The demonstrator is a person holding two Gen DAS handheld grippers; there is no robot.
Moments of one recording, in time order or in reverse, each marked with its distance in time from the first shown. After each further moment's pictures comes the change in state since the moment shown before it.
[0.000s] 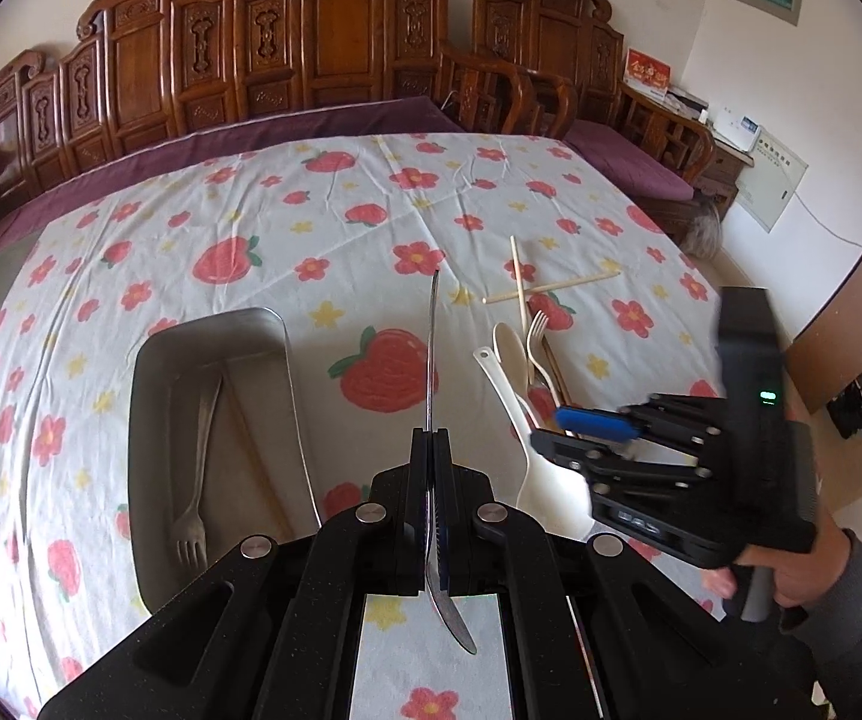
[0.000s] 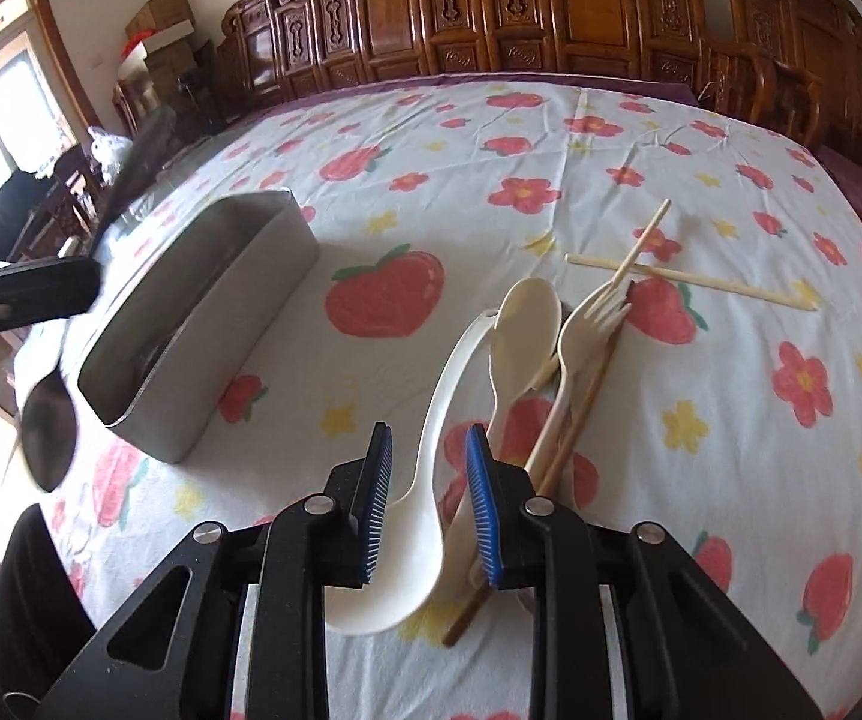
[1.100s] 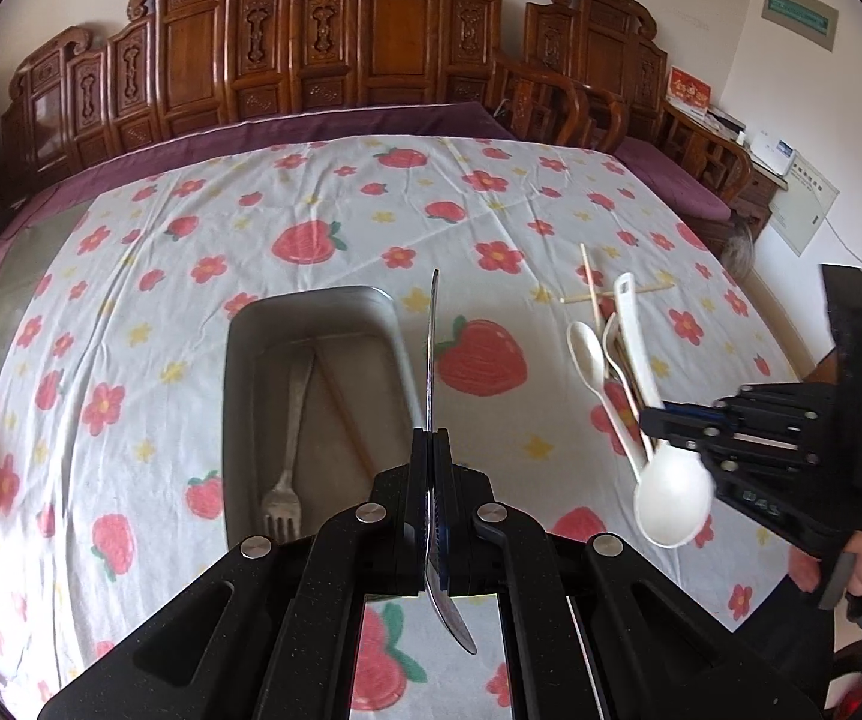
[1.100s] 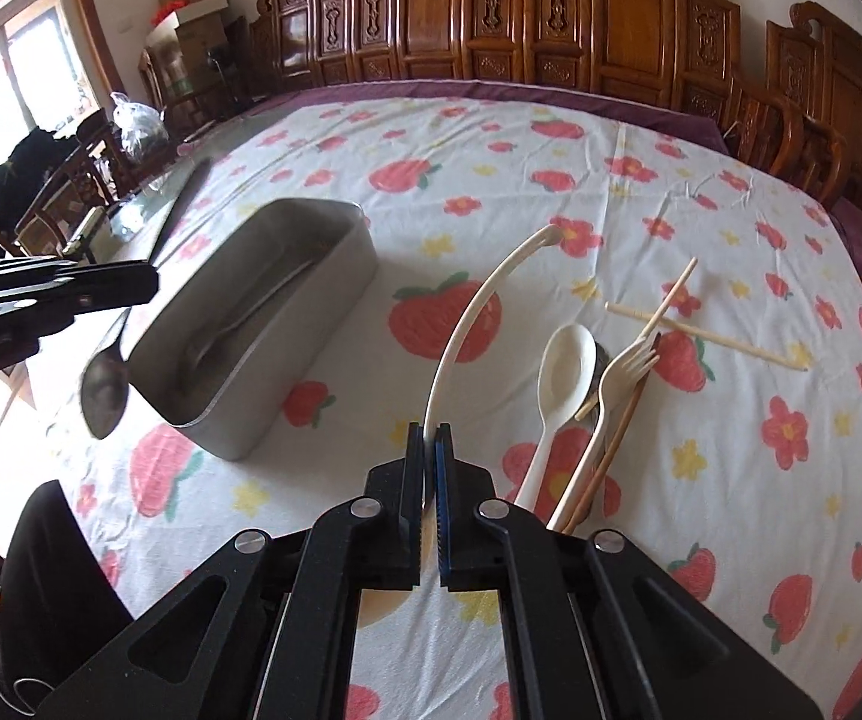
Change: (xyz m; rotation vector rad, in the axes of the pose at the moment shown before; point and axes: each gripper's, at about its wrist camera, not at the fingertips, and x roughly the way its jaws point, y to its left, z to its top) left arm -0.014 0.058 -0.016 -0.071 -0.008 0.069; right arm -0.037 0.043 0.017 -0.093 0.000 -0.006
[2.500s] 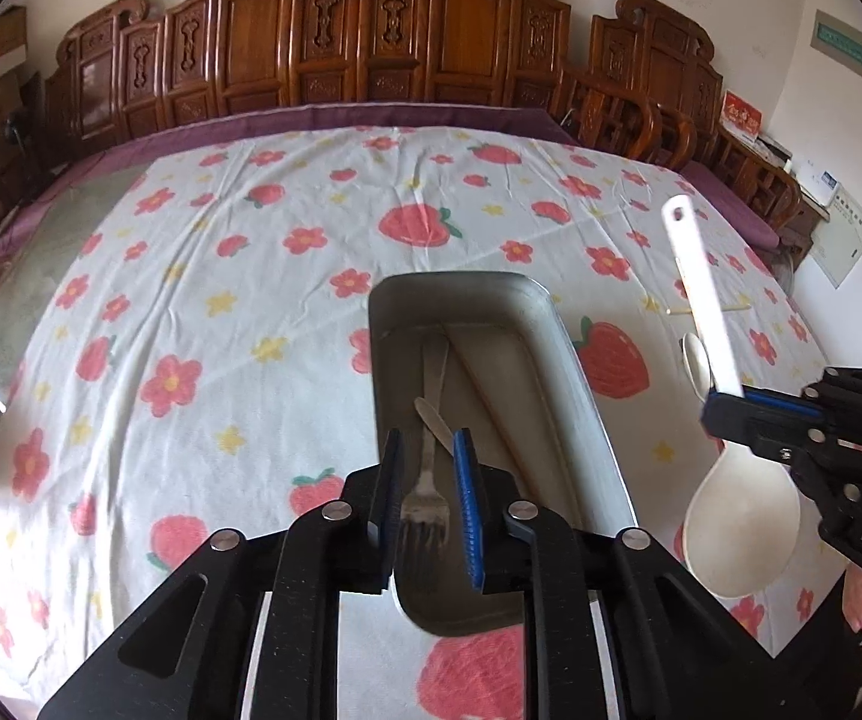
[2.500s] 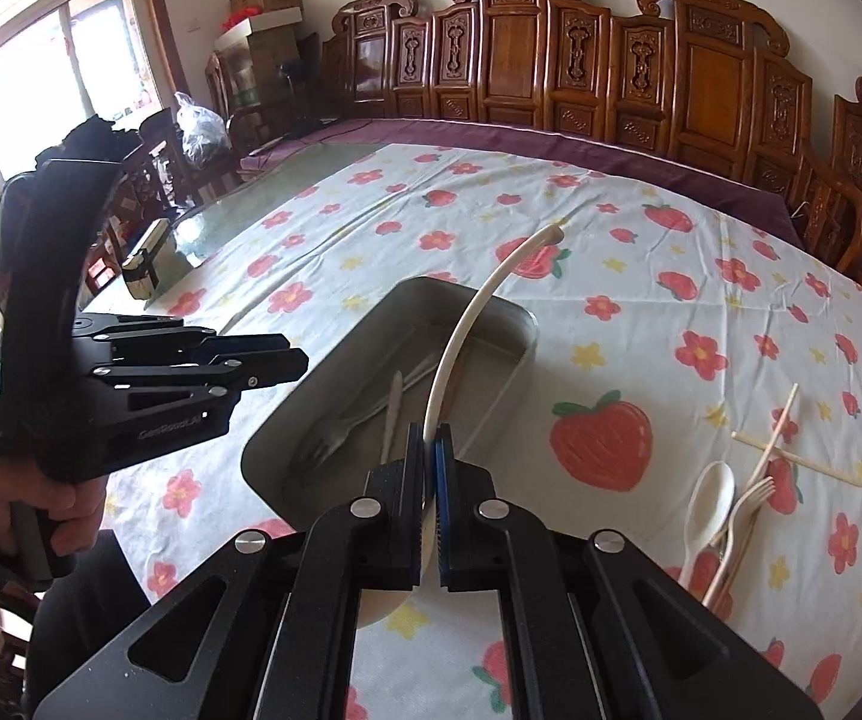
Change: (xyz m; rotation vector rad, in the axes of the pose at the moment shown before) left arm 0.012 0.085 -0.016 -0.075 -0.020 0.065; right arm 0.015 0.102 0.057 -0.110 -0.077 0.087
